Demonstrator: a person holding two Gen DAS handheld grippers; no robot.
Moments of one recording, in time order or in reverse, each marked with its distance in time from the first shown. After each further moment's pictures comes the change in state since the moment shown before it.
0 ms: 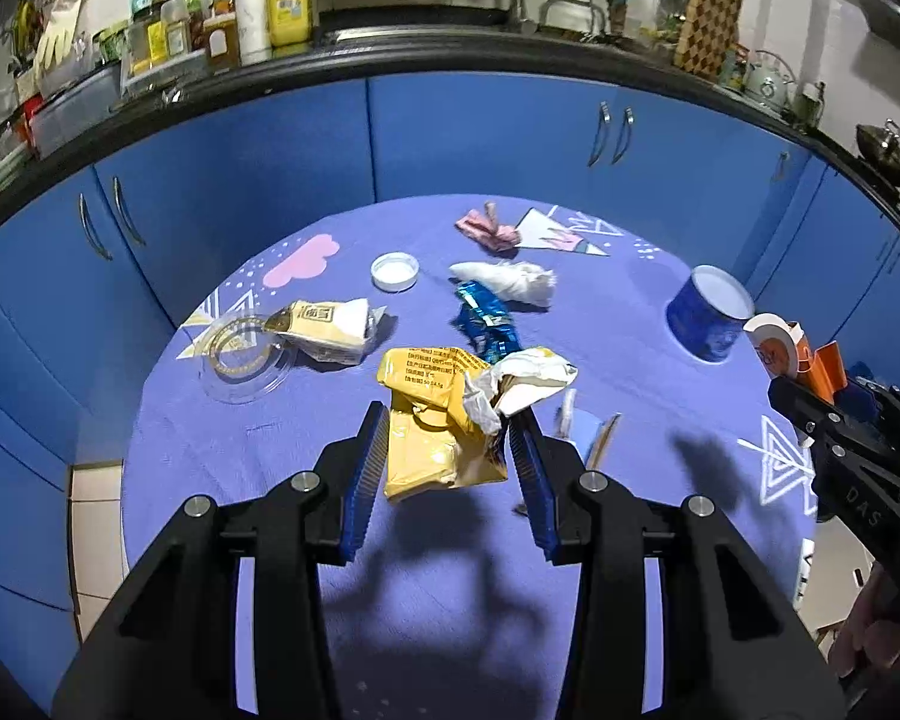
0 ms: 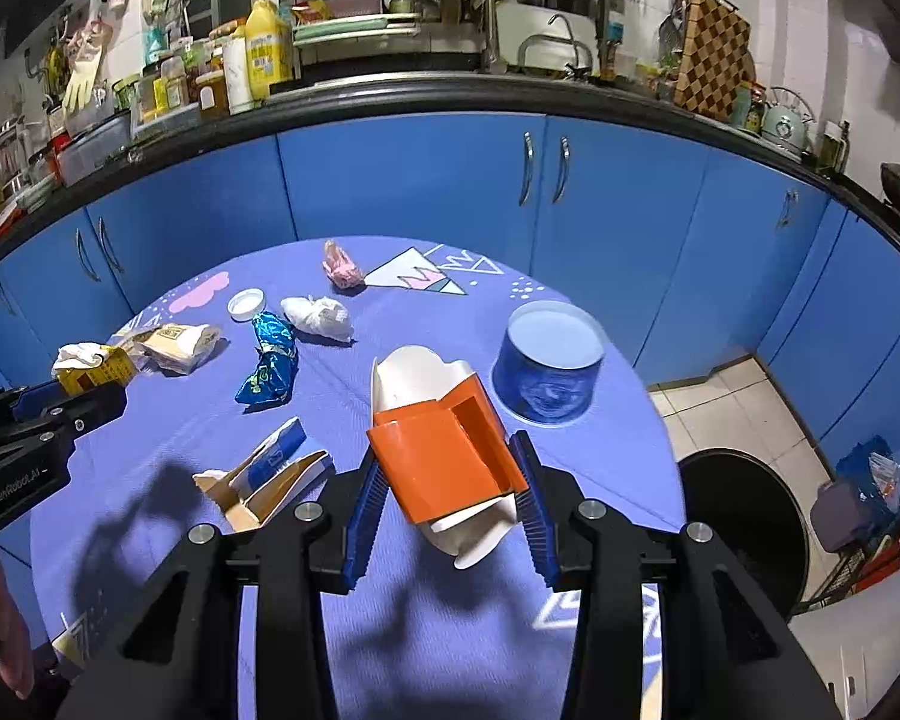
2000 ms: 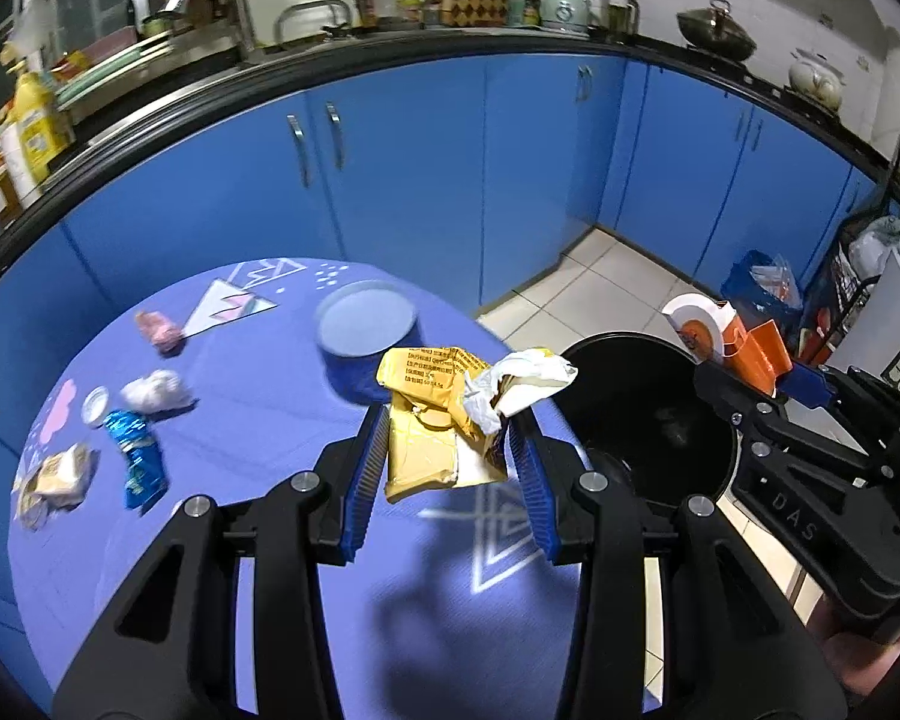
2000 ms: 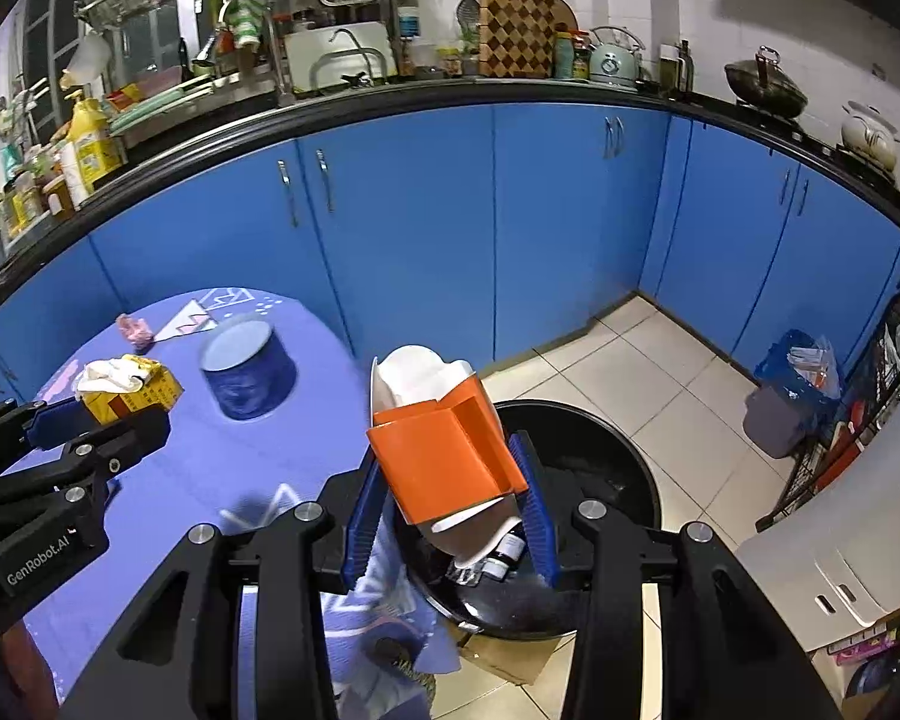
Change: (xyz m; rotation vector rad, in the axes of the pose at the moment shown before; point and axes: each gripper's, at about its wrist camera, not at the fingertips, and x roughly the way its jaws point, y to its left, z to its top) left arm 0.026 -0.255 0.018 0.353 0.009 -0.235; right arm -0.027 -0.185 -0.044 0.271 -0.027 -0.214
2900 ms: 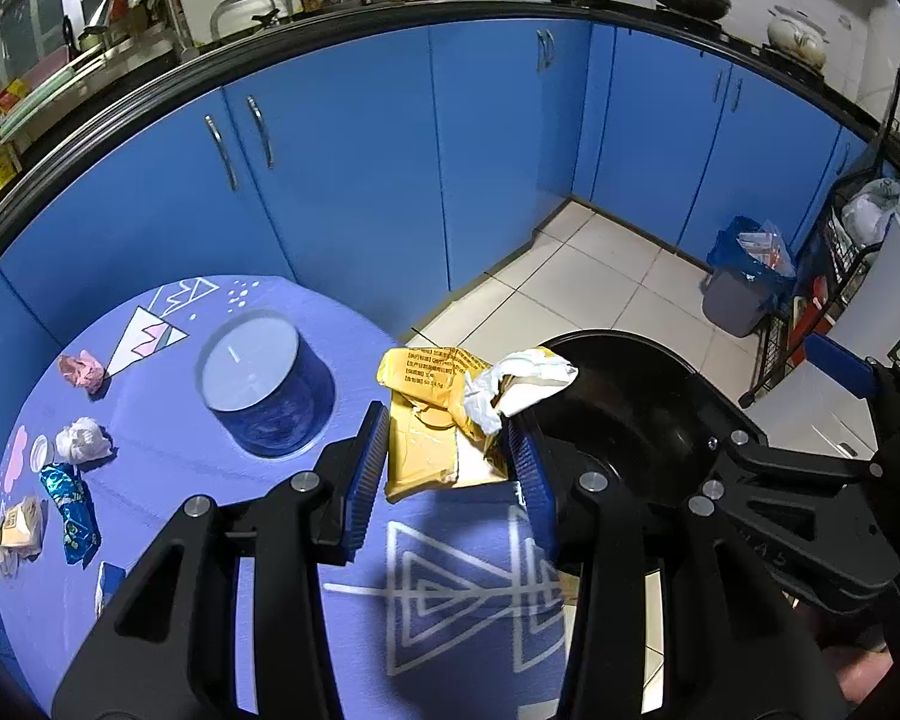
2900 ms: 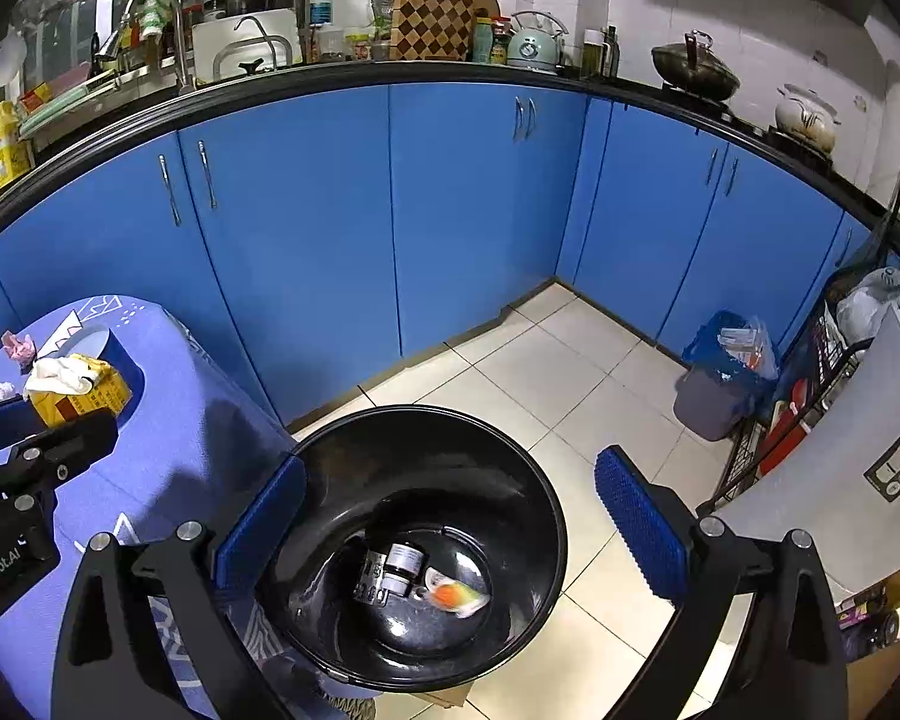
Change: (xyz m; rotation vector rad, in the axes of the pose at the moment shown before) left arm 0.056 -0.049 0.024 0.071 0.053 -0.031; right arm 0.039 -0.055 -0.002 0.051 0.012 -0.184
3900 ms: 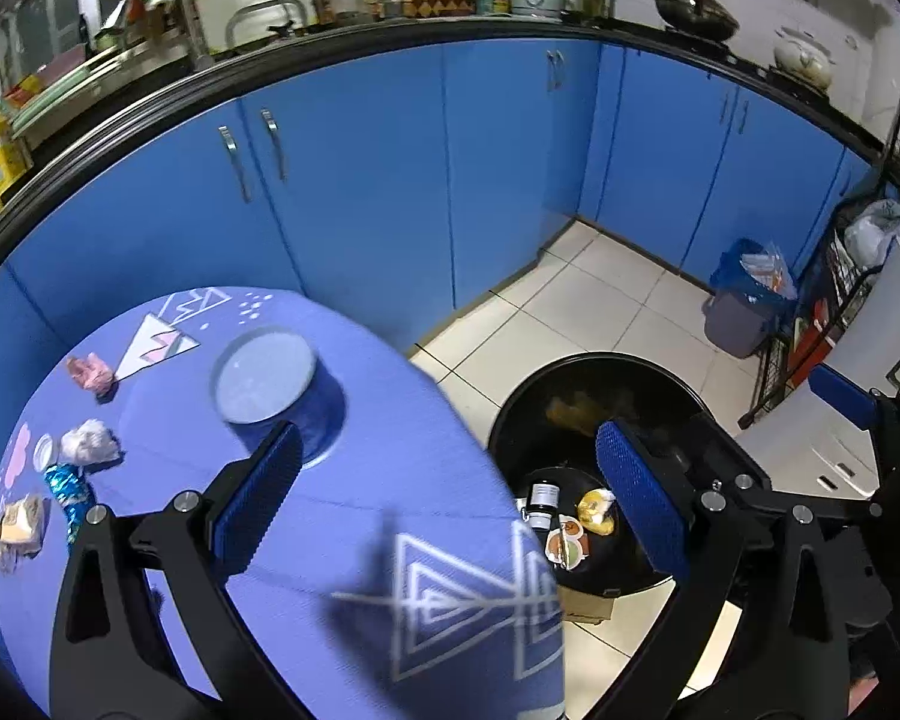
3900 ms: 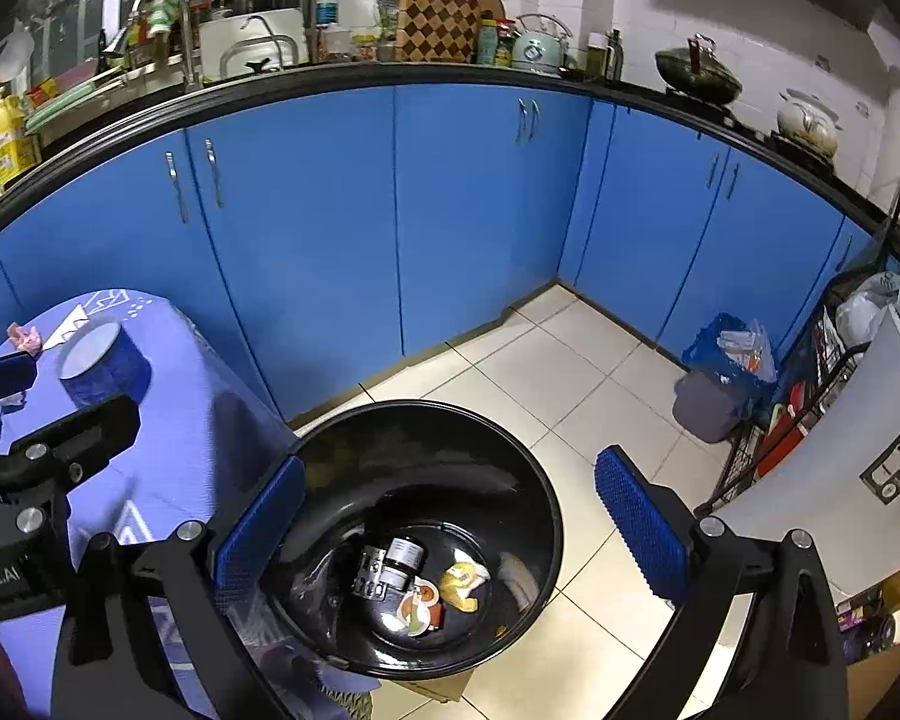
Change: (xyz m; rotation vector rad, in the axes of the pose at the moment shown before) left arm -0.011 0.014 0.001 -0.041 -0.045 0.010; right arm -0.015 0.015 0.002 -0.032 -0.011 0.004
